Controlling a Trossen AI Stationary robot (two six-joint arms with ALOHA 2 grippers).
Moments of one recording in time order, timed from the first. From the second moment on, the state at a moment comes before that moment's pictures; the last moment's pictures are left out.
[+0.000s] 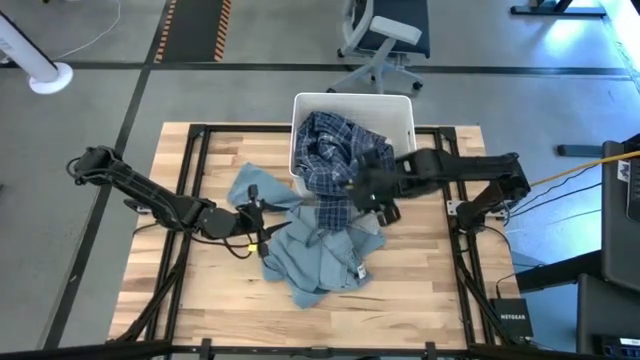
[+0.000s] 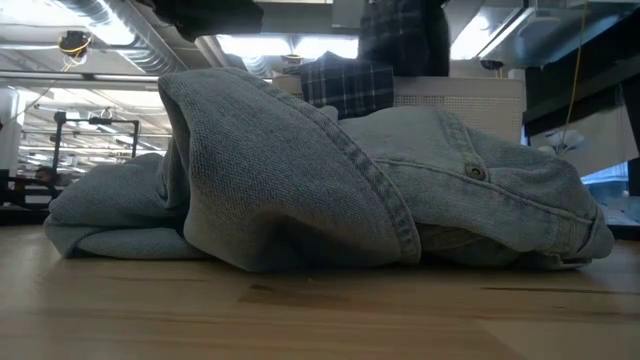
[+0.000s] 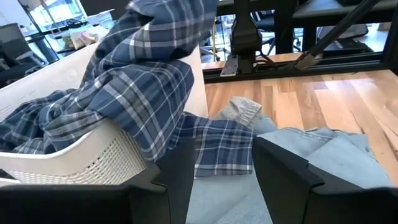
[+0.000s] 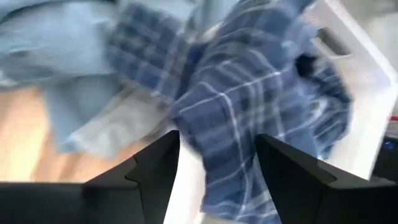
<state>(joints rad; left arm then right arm) -0.41 1.14 0.64 0.24 -0.70 0.03 0.16 1.65 1.88 -1.42 0.36 -0.38</state>
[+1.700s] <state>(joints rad) -0.41 1.14 0.64 0.24 -0.69 0.03 0.33 1.56 1.06 -0.60 0.97 -0.09</state>
